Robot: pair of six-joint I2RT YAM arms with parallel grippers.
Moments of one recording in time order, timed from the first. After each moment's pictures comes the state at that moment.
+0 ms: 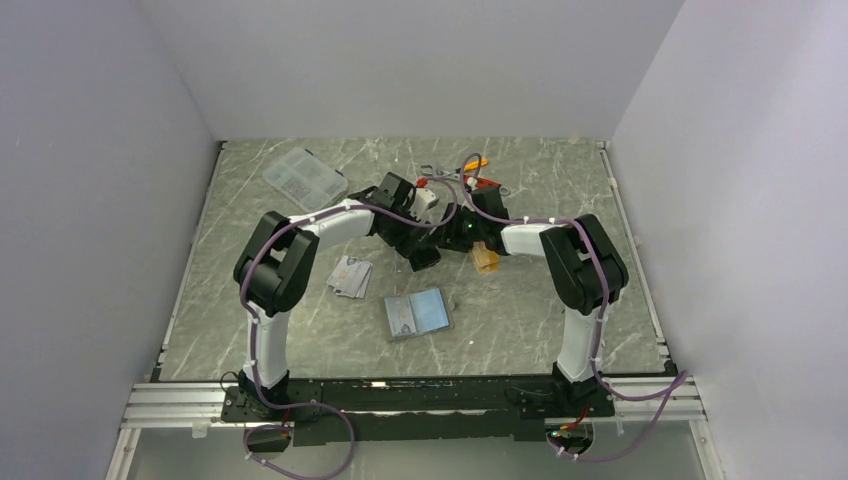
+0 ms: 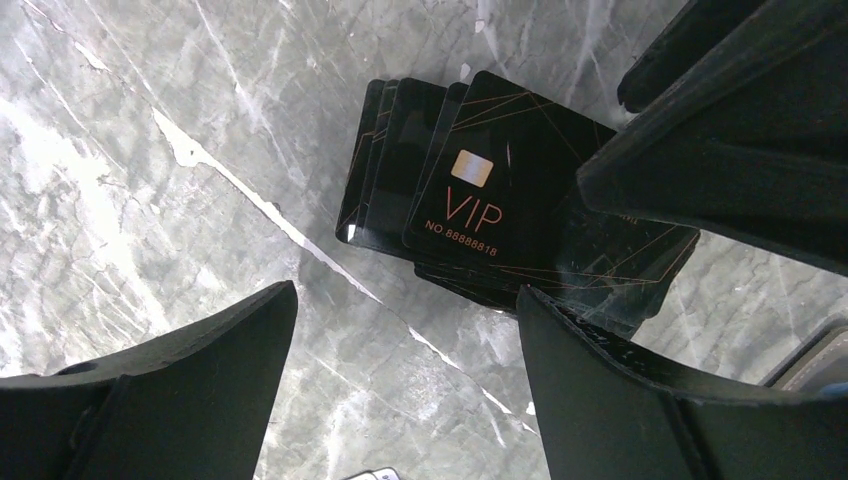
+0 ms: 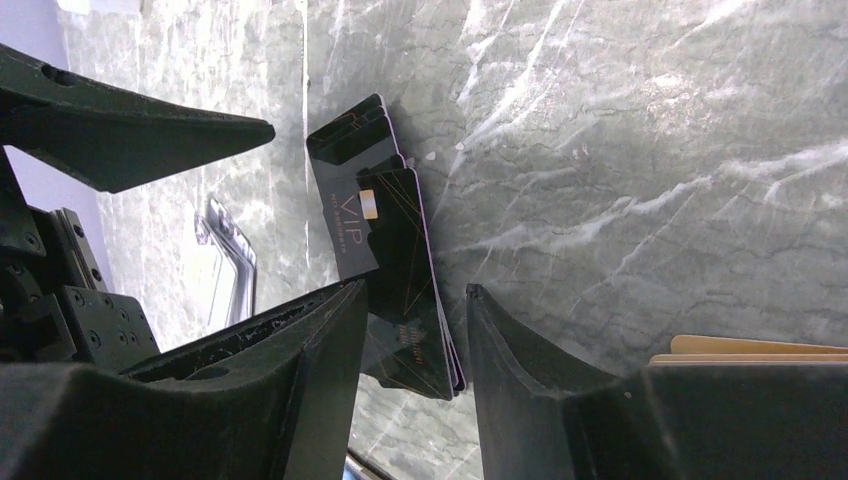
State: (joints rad) left arm -0.58 2.01 1.41 -0.38 0.08 0.20; right arm 0.41 1.94 1.02 0.19 -0.42 0.67
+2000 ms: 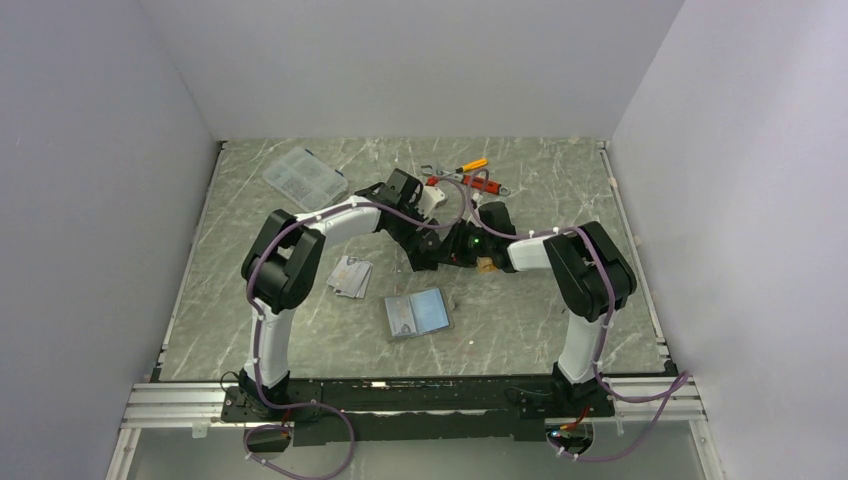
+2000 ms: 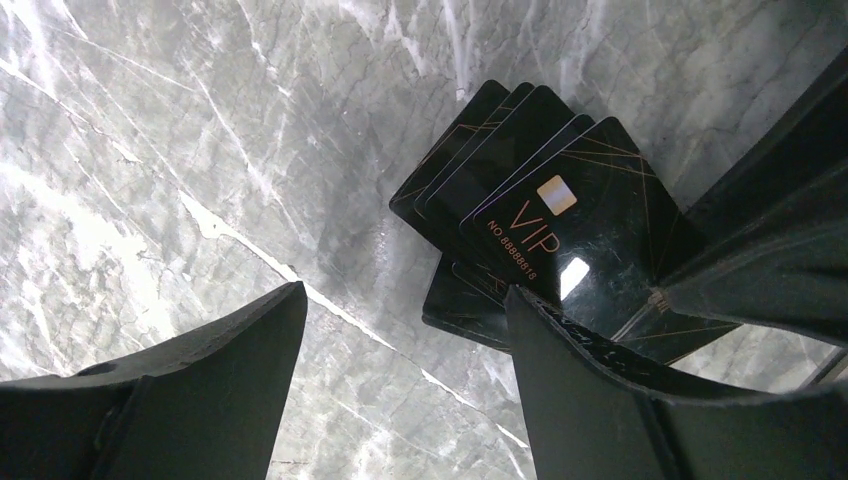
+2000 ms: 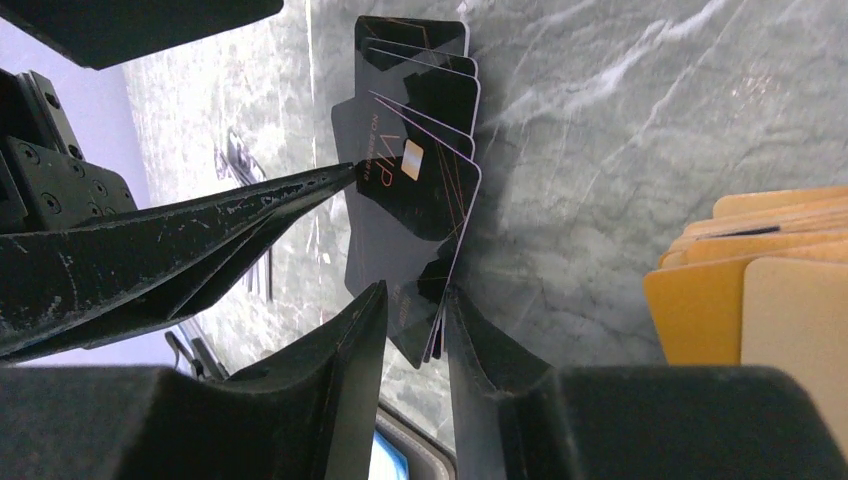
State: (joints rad) left arm -0.60 2.06 1.48 -0.38 0.09 0.29; right arm 0.41 1.89 0.84 0.34 -0.51 0.75
